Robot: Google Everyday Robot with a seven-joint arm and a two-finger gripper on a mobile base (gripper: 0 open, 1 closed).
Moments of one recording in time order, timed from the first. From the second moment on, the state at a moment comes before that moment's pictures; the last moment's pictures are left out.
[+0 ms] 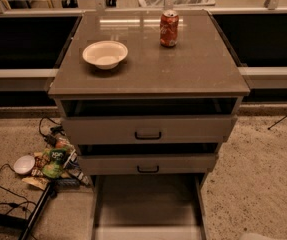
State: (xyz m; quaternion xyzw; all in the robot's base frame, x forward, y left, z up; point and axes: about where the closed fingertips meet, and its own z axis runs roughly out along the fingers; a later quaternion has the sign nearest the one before) arm 0.269 -0.232 0.249 -0.34 0.91 0.23 0.09
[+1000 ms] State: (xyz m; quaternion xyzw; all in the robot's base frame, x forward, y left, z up) arm 0.272 -0.207 0.222 -0.35 0.89 0.26 0.10
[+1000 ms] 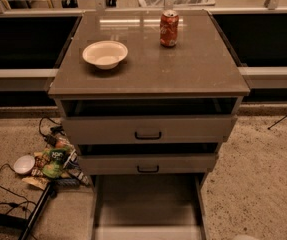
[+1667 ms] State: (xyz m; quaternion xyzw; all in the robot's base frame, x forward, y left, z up) arm 0.317 -0.121 0.145 -0.42 0.83 0.34 0.15
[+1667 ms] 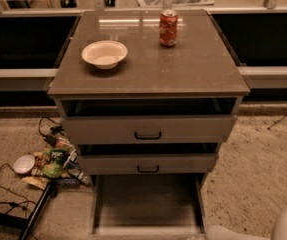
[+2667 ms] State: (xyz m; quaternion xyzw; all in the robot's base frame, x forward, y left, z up) arm 0.385 -0.084 0.142 -0.46 0.80 0.33 0.18
